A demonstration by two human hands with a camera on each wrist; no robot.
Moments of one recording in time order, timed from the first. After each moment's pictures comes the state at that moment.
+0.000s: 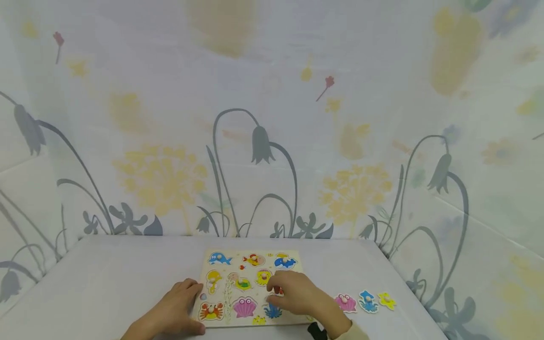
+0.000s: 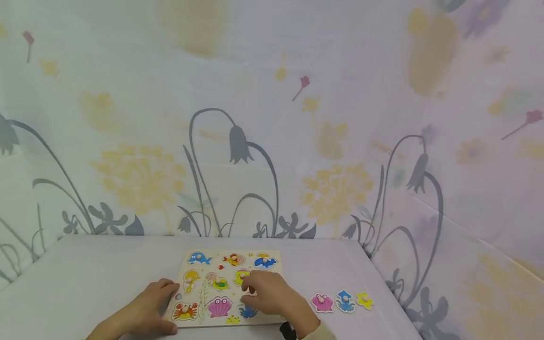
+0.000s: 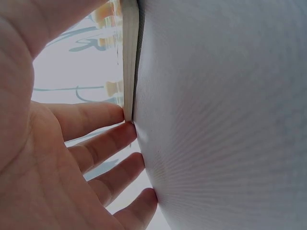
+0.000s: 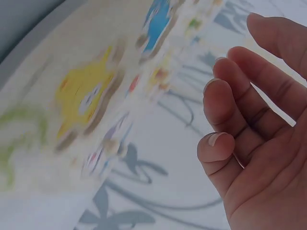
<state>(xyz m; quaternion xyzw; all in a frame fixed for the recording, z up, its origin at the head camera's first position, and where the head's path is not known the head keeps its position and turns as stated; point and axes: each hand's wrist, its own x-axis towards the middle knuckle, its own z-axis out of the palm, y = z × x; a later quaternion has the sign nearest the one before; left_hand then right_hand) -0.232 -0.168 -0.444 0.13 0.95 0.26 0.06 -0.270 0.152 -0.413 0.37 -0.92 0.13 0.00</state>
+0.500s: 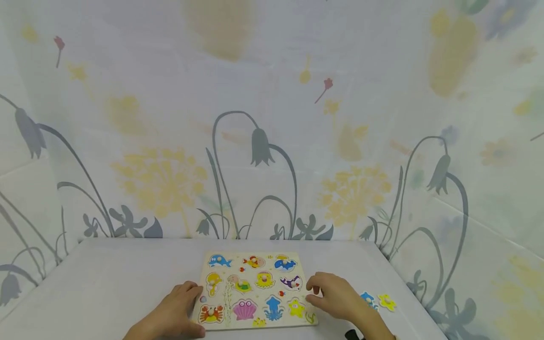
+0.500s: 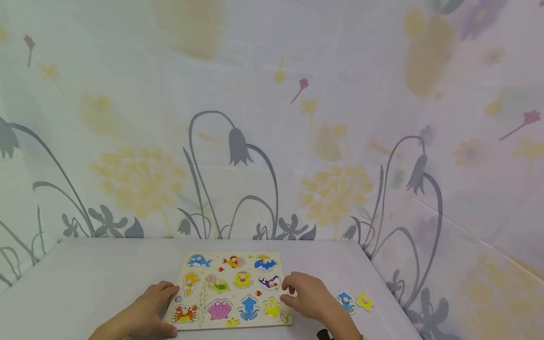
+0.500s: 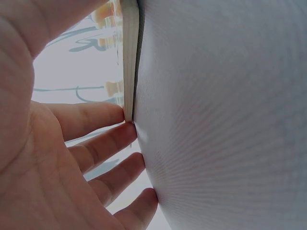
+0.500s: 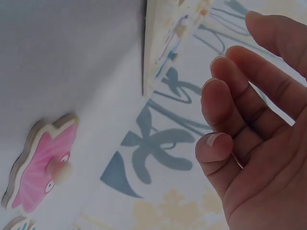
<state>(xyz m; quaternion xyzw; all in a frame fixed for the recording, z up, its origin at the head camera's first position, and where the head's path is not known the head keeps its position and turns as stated) -0.230 -0.169 -0.443 0.15 0.95 0.28 0.06 -0.260 0.234 -0.409 0.29 -0.94 0.16 0.03</state>
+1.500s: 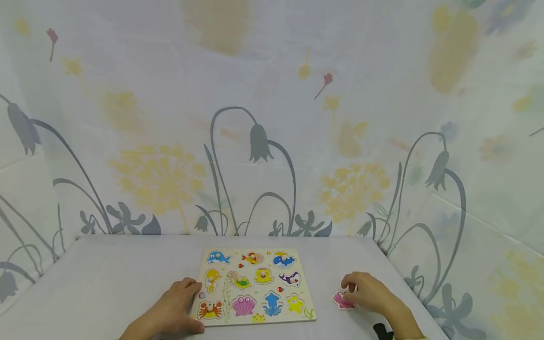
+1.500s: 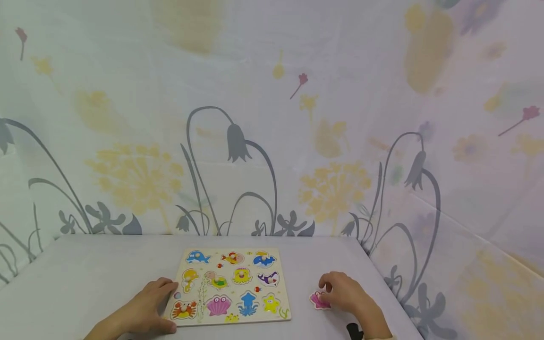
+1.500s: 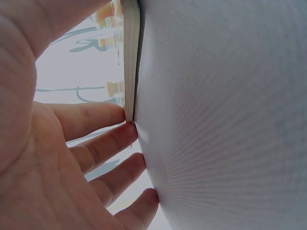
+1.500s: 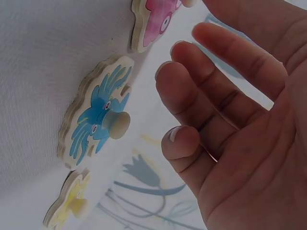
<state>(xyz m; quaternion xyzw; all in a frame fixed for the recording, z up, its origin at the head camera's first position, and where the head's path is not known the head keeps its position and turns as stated) -0.229 -0.167 -0.442 0.13 0.95 0.26 0.06 -0.269 0.323 -0.423 0.19 -0.96 0.19 -0.01</state>
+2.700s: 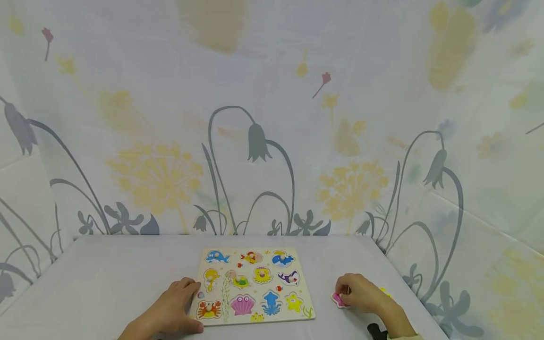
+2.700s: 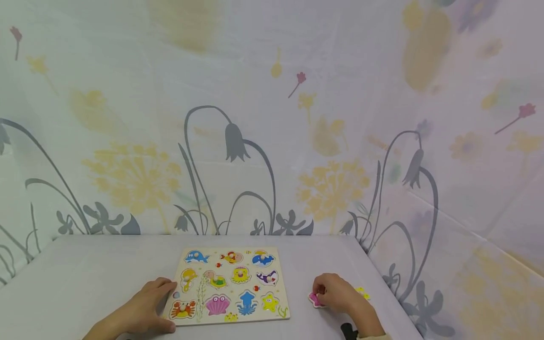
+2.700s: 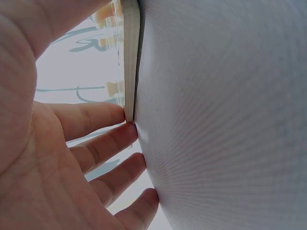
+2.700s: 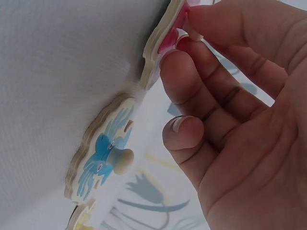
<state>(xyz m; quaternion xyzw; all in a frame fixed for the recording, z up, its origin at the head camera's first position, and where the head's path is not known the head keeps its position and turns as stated) -0.230 -0.167 -0.443 0.13 0.95 0.26 0.07 -0.272 0.314 -0.432 0.25 -0.93 0.25 -0.03</state>
